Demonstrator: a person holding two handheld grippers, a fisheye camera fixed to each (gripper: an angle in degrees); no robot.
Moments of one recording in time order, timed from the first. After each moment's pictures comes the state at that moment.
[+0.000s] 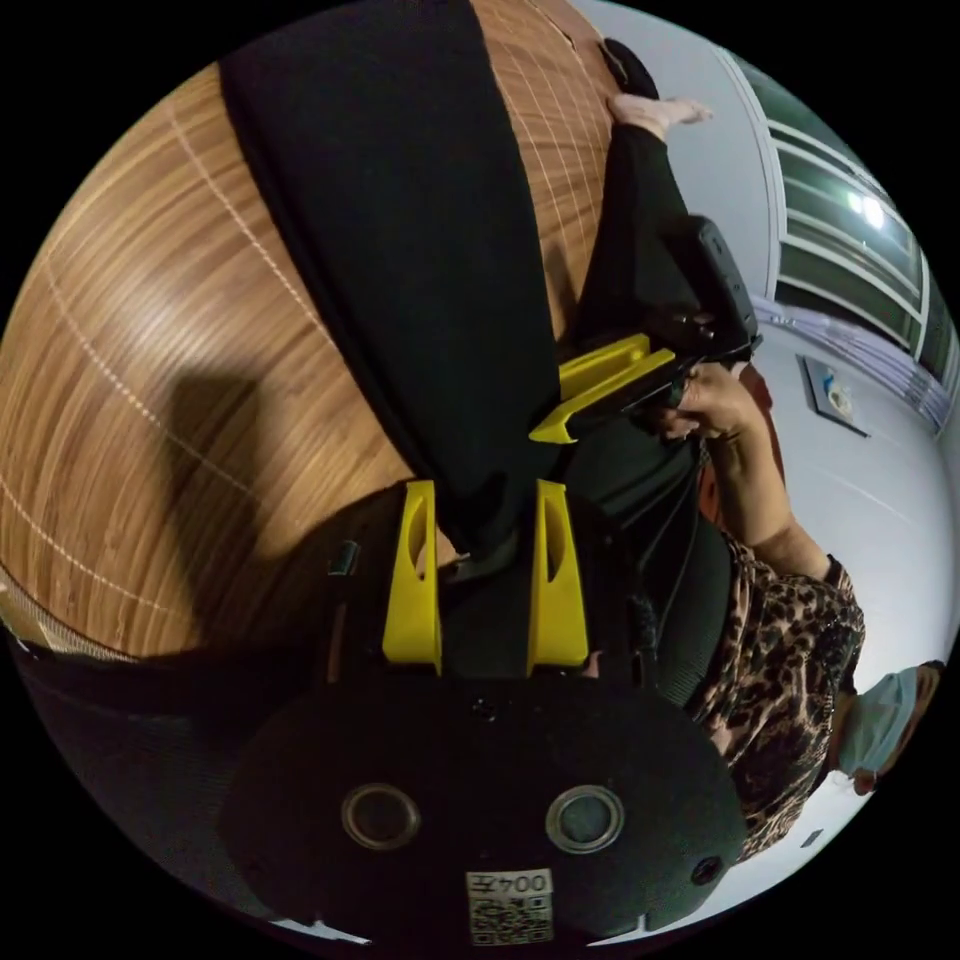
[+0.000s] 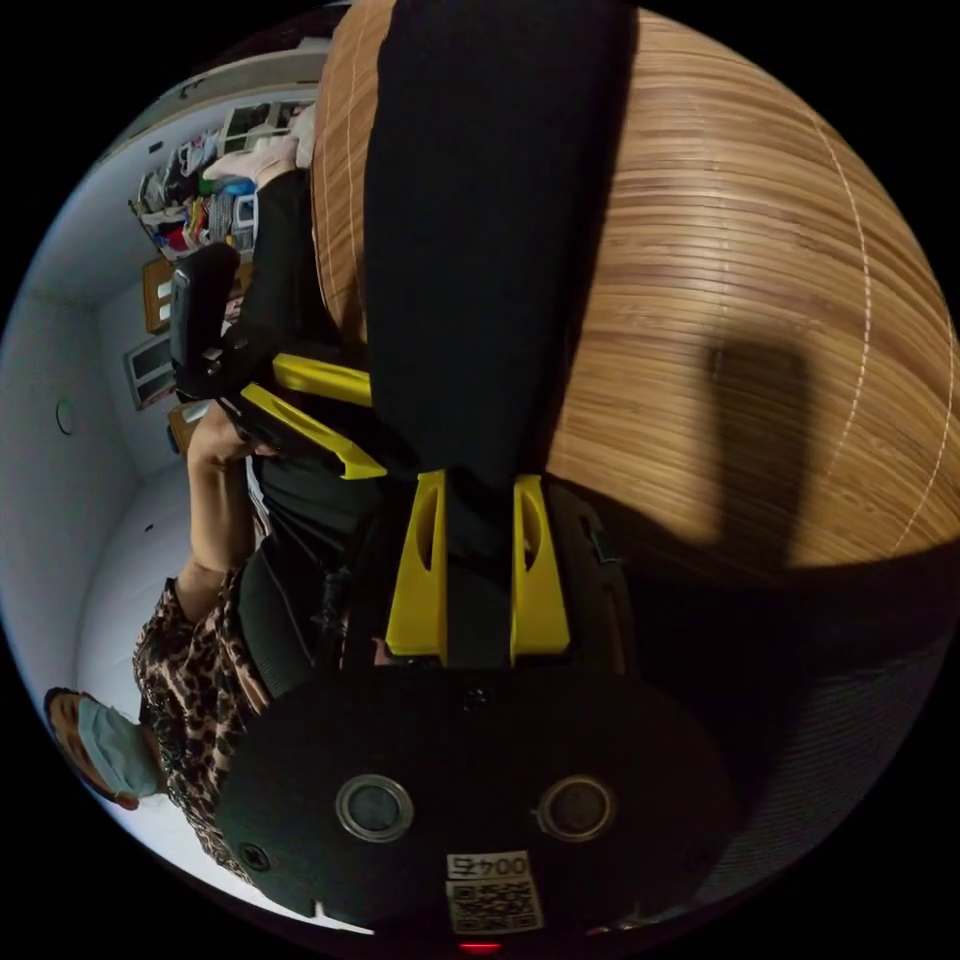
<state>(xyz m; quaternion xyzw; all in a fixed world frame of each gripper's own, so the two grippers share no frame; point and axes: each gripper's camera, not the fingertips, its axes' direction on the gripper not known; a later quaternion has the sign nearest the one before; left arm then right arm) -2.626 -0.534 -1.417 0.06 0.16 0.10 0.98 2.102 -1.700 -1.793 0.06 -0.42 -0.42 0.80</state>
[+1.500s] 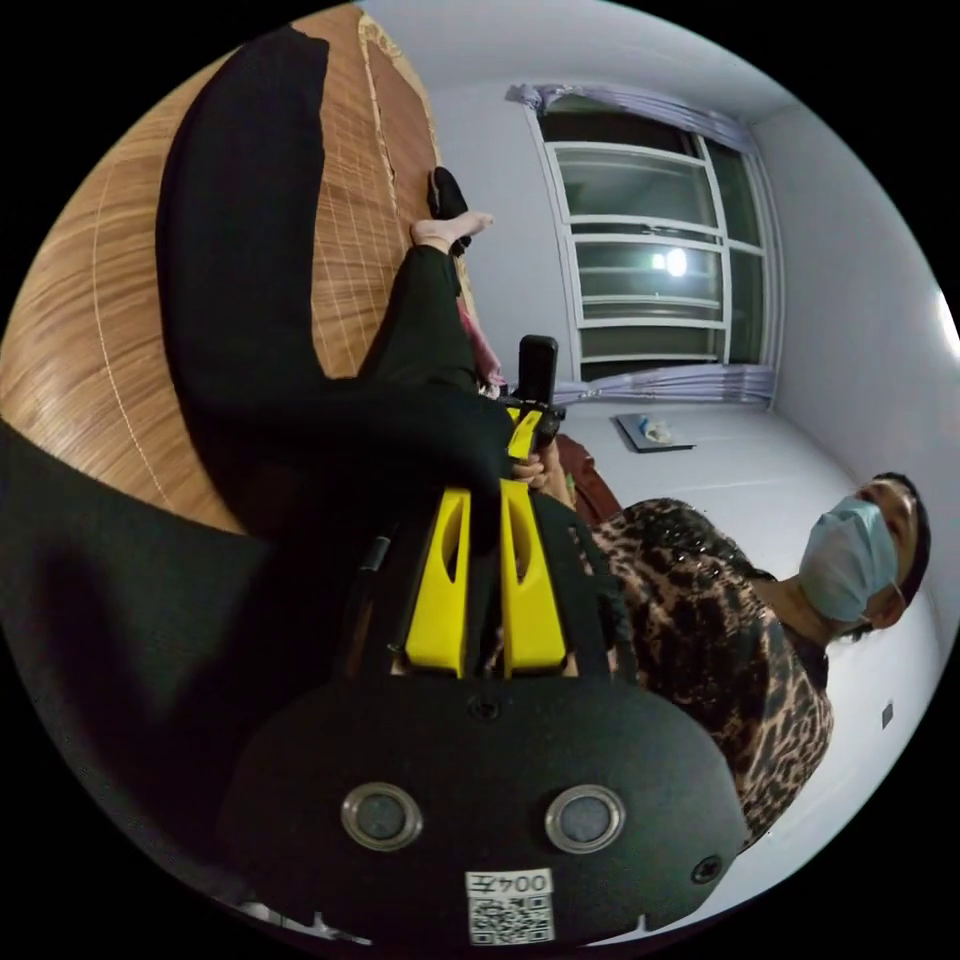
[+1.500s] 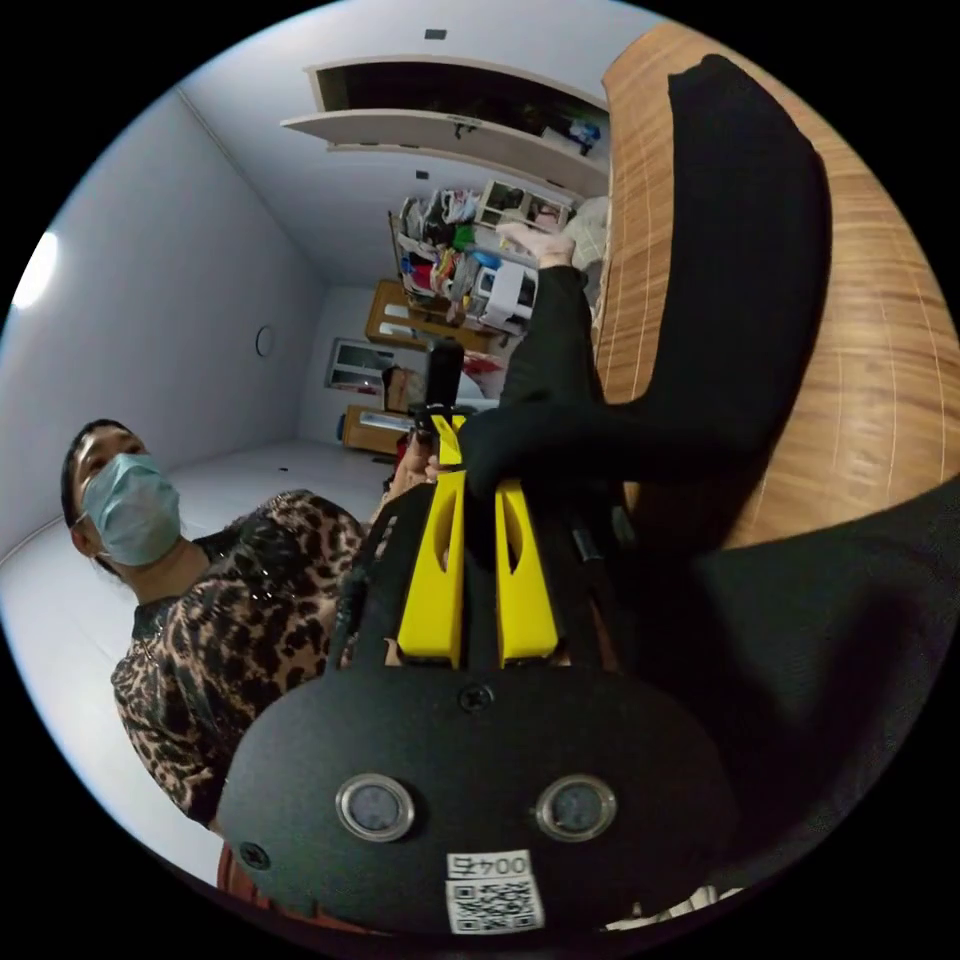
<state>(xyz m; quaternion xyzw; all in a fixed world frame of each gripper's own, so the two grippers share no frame) -2.656 -0.342 -1.476 0.29 0.39 0.16 0.86 2.241 -1.570 -1.771 0.21 -0.61 -0.51 0.56</state>
